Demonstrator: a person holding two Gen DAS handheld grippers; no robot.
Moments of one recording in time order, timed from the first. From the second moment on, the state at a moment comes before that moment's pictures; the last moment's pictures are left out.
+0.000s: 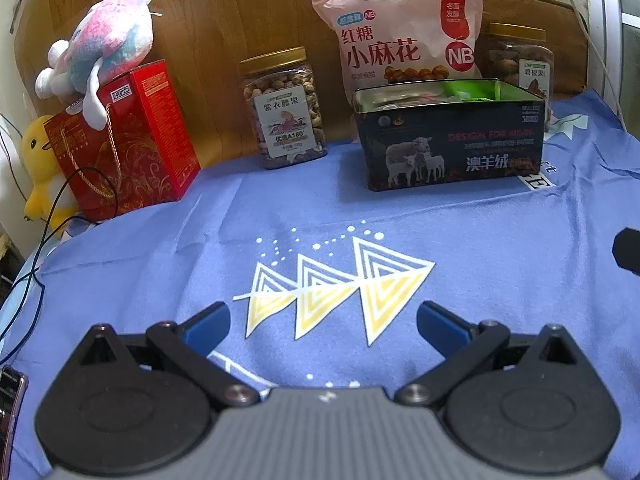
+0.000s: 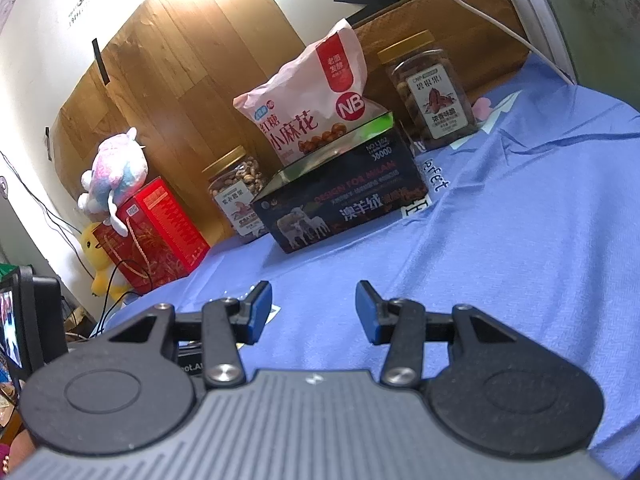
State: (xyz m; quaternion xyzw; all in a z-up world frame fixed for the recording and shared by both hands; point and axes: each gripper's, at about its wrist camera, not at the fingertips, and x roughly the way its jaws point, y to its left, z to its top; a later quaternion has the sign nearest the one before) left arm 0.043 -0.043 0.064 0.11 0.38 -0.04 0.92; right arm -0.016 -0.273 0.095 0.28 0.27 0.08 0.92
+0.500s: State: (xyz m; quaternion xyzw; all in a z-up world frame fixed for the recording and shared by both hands) left arm 0.041 -0.045 0.064 0.11 0.38 -0.04 0.92; right arm -0.015 -0.274 0.095 0.28 0.27 0.08 0.92
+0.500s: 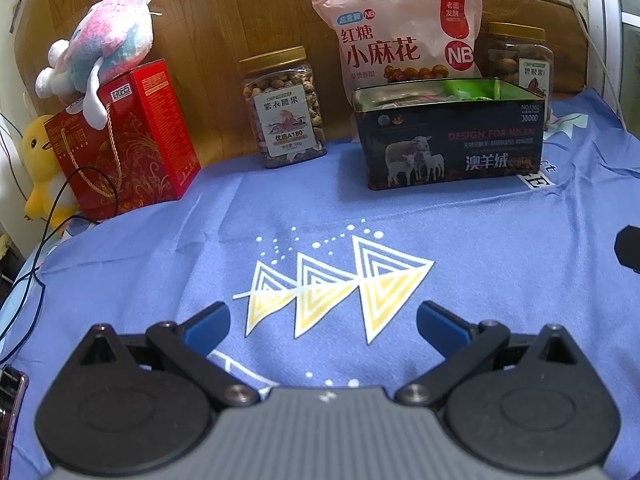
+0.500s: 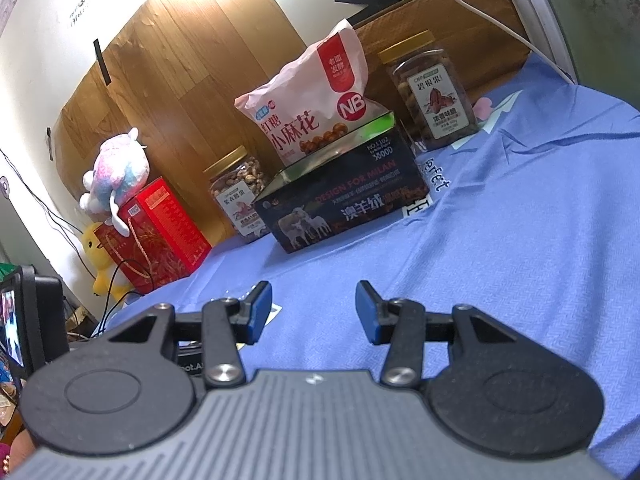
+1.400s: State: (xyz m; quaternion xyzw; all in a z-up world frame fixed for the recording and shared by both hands) left arm 0.022 -0.011 0.079 0.10 0.39 0.04 0.91; right arm 0.008 -0.264 0.078 0.30 0.30 0.13 0.90
